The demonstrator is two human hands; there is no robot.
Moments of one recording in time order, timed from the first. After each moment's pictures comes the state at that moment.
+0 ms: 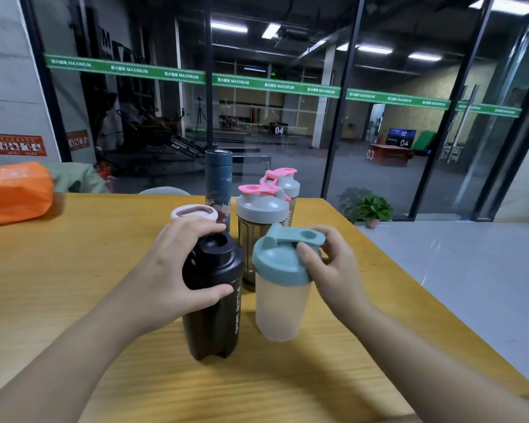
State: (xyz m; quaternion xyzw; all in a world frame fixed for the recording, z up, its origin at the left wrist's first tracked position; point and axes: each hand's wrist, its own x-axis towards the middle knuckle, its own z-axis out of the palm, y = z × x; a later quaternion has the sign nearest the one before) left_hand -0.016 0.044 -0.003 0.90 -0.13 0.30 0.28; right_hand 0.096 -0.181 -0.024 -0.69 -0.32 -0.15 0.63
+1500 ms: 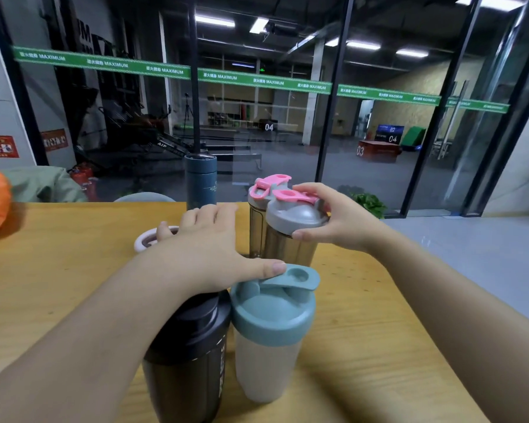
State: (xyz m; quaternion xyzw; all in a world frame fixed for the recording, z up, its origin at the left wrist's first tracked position) left_hand 0.066 -0.008 0.071 0.99 0.10 0.02 0.09; right_hand 0.212 -0.193 0.055 -0.86 -0.37 -0.05 0.36
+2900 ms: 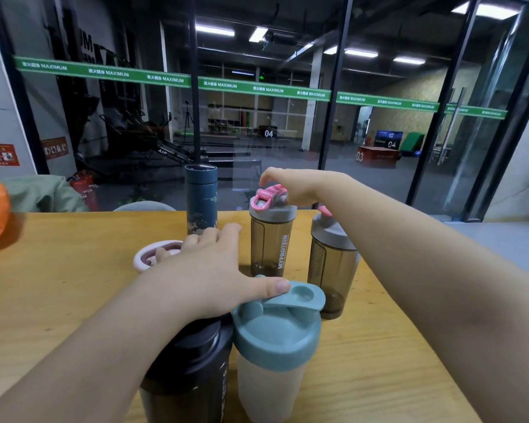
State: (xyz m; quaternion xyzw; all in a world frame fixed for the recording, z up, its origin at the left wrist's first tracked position) left_hand 0.068 -0.003 0.068 0.99 0.09 -0.02 0.10; right_hand 0.281 -0.114 0.109 -0.93 -0.36 -0.03 0.02
